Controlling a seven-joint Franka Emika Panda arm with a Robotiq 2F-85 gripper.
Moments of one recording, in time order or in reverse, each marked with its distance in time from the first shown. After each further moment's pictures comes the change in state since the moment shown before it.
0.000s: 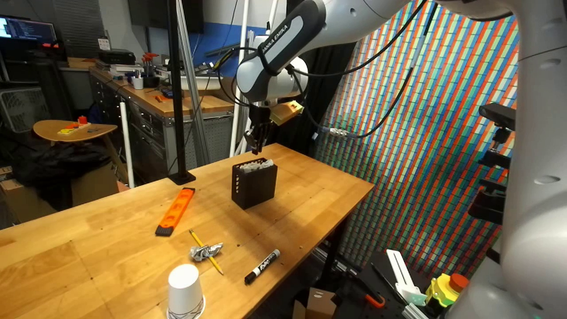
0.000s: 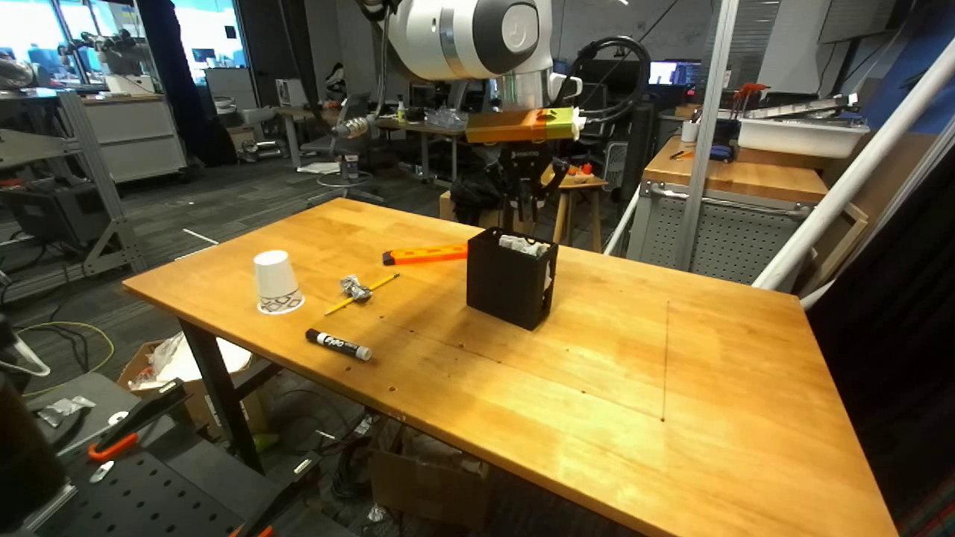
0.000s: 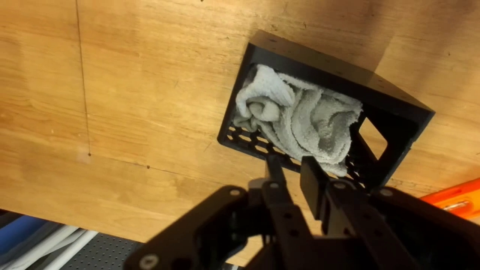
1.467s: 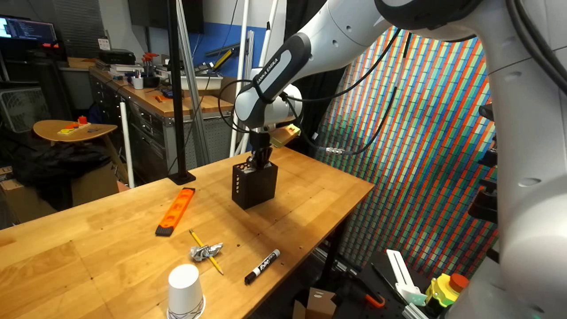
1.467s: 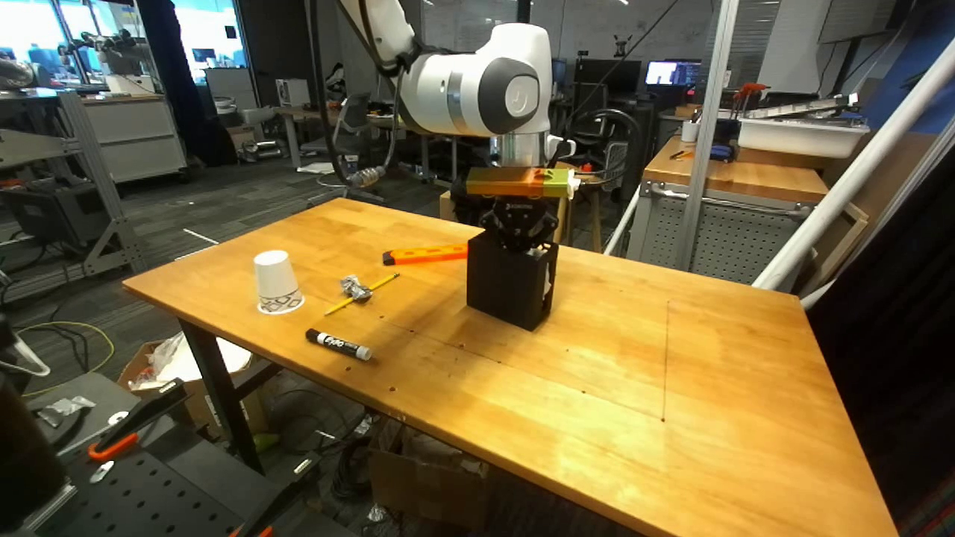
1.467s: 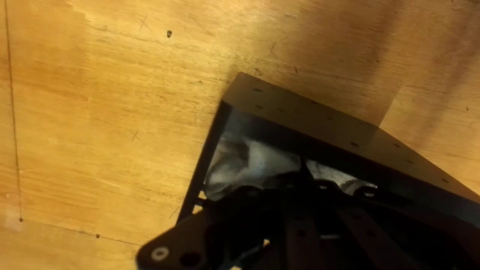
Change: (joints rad) arm -0.009 0.133 0.004 0.012 0.007 0.003 -0.032
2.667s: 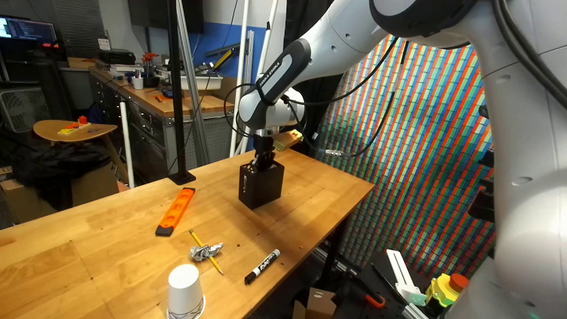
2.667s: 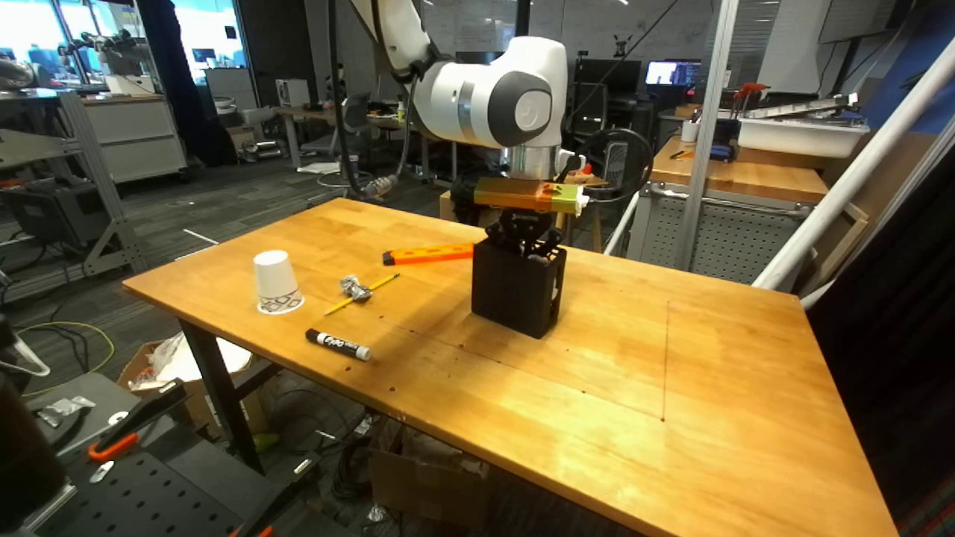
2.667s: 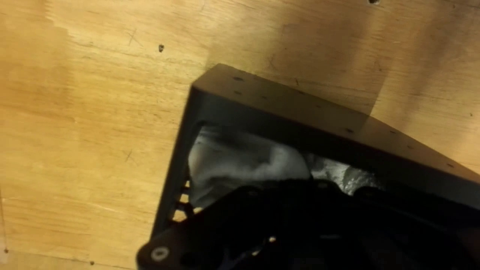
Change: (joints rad) arm -0.050 0.031 0.025 0.020 0.051 -0.019 -0.037
